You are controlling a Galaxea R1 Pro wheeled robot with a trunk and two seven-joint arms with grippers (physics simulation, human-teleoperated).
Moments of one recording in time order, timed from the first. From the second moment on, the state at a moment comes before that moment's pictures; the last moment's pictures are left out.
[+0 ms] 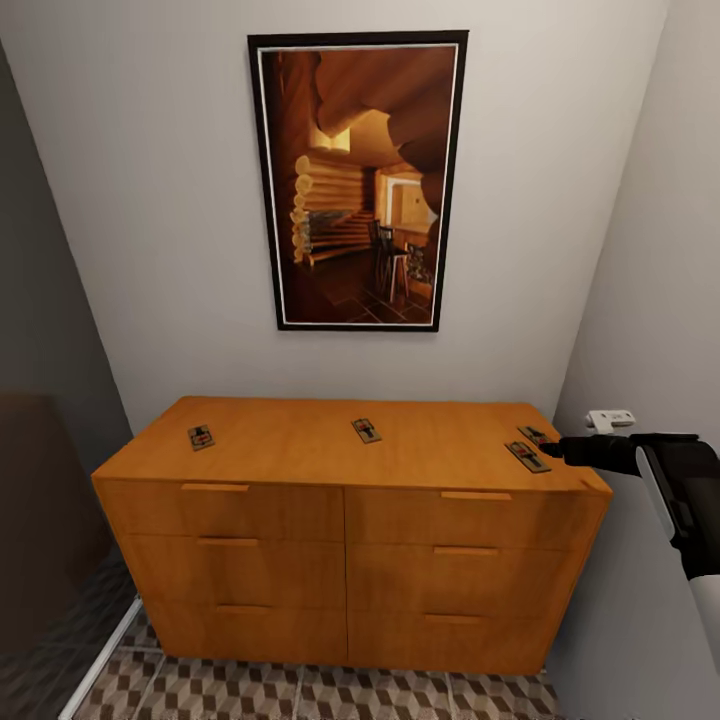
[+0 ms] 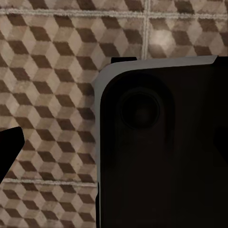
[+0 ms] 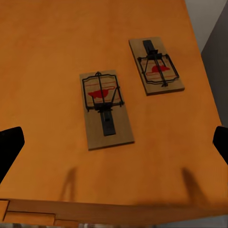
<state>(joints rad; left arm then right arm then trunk) 0.01 0.05 0.00 0.02 0.00 -0.26 -0.01 -0.74 -0.39 -0.14 -1.20 0.04 0.92 0.46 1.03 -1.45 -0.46</state>
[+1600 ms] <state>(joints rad) 0.01 0.05 -0.01 0.02 0.00 -0.26 -0.01 -0.74 -0.39 -0.13 -1.14 0.05 0.90 0.46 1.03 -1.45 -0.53</state>
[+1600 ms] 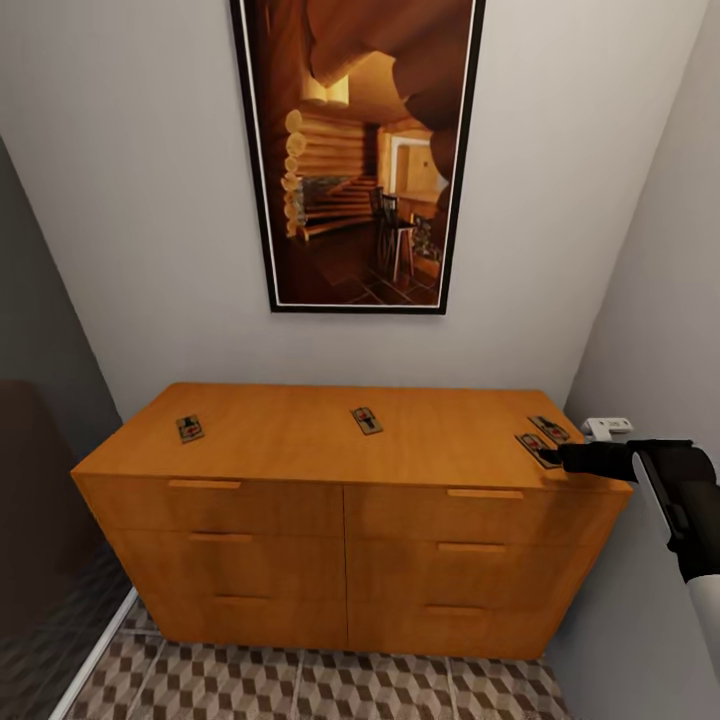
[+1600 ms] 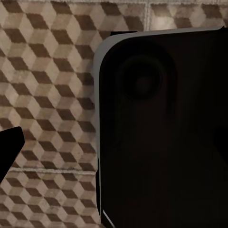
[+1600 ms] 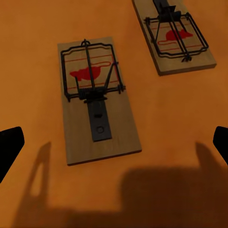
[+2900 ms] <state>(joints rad) 0.01 0.05 -0.01 0.02 0.00 -0.26 -0.01 -0.74 -0.39 -0.13 -1.15 0.07 0.89 0.45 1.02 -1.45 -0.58</state>
